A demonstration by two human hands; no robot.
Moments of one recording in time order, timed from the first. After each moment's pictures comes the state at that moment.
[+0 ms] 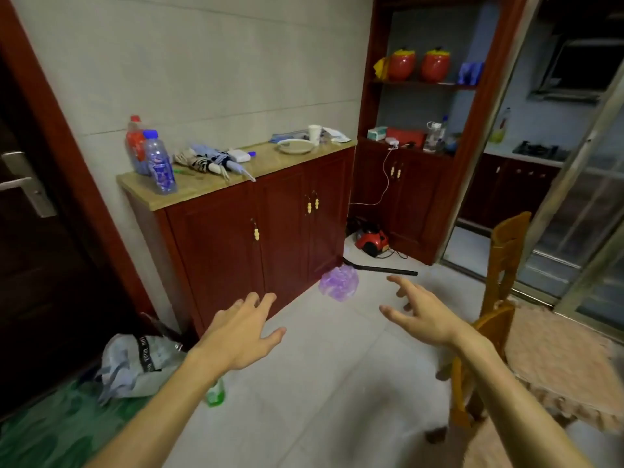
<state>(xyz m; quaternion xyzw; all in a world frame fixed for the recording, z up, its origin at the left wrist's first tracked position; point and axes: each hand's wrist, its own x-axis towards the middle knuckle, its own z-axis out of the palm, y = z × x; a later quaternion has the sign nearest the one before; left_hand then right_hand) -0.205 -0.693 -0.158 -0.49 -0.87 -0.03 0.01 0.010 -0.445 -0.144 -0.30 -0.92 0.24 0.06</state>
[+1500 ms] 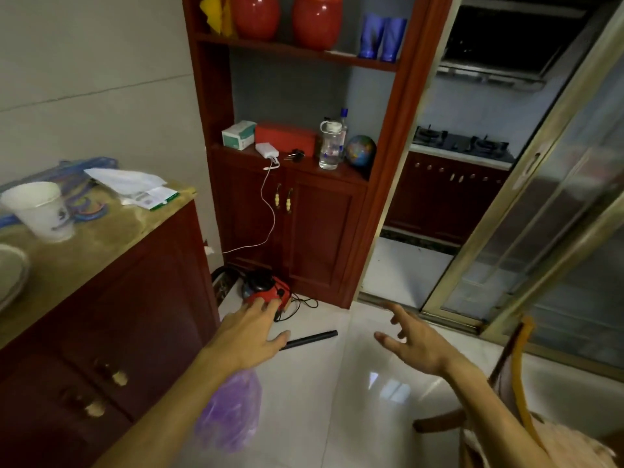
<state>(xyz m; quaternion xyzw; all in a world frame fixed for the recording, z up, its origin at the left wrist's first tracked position) -0.606 0.264 -0.215 -0.68 -0.72 -0.06 -0.11 -0.305 0.361 -0.205 -0.53 -0.81 0.25 0.02</state>
